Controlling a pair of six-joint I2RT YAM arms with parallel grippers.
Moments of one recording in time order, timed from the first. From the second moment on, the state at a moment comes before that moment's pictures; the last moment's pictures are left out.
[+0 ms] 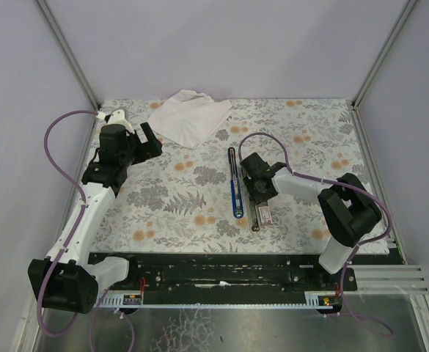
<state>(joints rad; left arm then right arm) -0.11 1.12 1.01 -0.37 0.00 -0.40 0.65 1.71 1.01 -0.53 0.22 0.17</state>
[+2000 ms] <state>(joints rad) -0.11 1.12 1.00 -0.37 0.02 -0.41 0.43 1.75 1.04 -0.59 0.24 0.24</state>
